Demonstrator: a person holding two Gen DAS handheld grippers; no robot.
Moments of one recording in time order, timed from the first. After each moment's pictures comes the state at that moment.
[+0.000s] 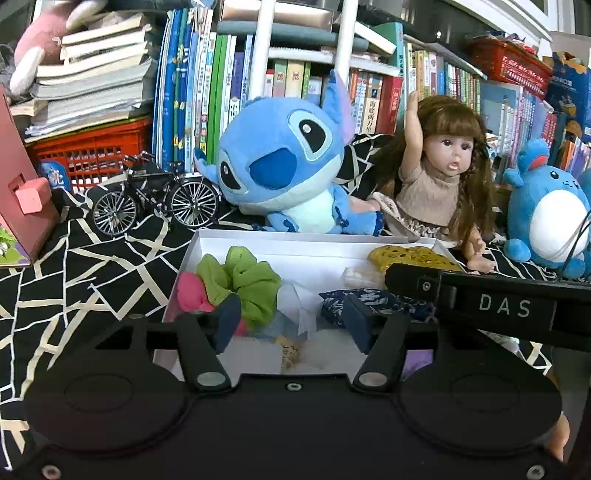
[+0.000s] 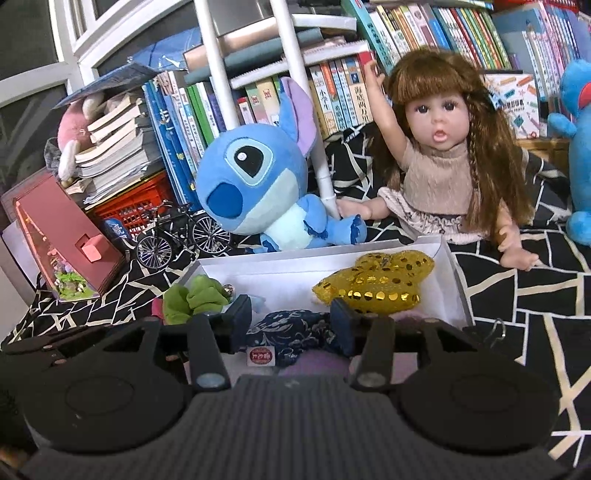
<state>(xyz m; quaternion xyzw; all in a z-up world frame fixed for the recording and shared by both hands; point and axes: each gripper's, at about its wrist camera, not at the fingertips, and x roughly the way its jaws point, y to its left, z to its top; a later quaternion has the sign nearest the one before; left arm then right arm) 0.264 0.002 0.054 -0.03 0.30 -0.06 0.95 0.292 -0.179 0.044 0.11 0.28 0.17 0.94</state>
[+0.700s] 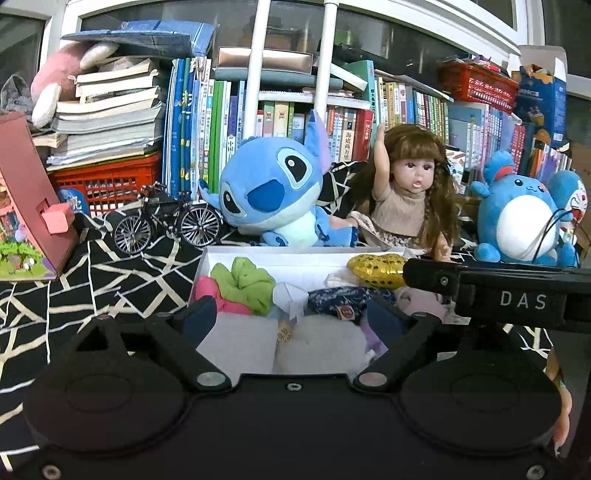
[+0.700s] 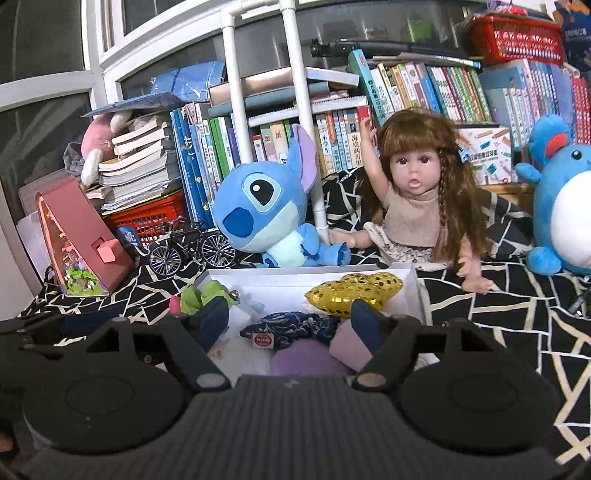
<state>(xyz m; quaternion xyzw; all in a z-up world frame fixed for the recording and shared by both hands) 0.192 0.011 0.086 -0.02 0.26 -0.08 0.96 0.228 -0.195 0.070 0.07 0.23 0.16 0.96</state>
